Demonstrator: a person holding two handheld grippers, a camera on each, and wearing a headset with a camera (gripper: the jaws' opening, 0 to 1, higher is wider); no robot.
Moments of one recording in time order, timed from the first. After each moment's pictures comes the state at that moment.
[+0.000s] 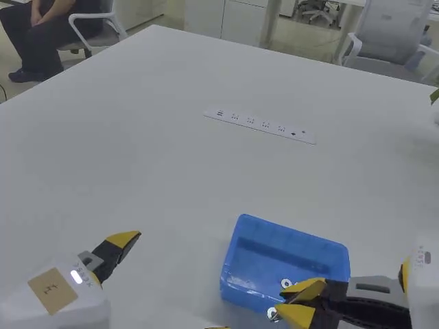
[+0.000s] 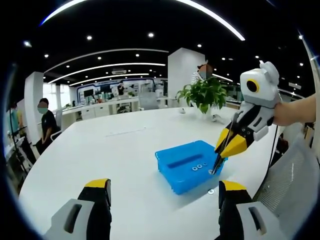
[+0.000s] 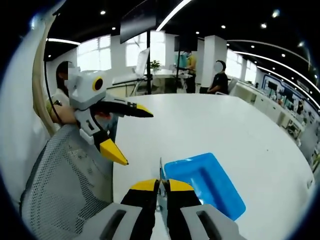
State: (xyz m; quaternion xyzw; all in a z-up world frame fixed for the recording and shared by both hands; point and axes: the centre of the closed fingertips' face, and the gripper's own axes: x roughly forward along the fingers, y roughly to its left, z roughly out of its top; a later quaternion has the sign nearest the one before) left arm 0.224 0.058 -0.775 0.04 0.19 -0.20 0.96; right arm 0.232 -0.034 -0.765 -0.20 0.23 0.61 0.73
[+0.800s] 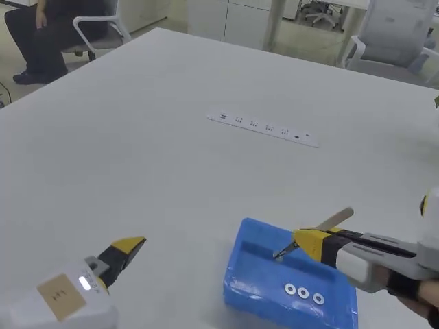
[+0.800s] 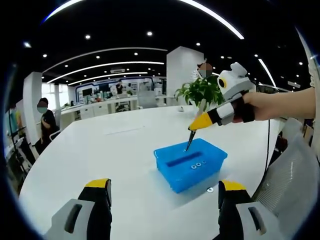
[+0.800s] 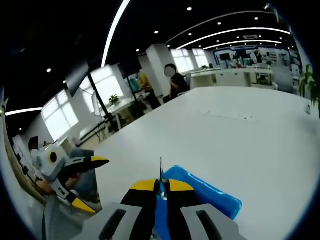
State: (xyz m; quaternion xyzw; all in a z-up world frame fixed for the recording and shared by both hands) left arm 0.224 0.056 -0.779 0.05 0.19 -0.21 0.96; right arm 0.318 -0.032 -0.762 0.04 0.30 0.50 0.81
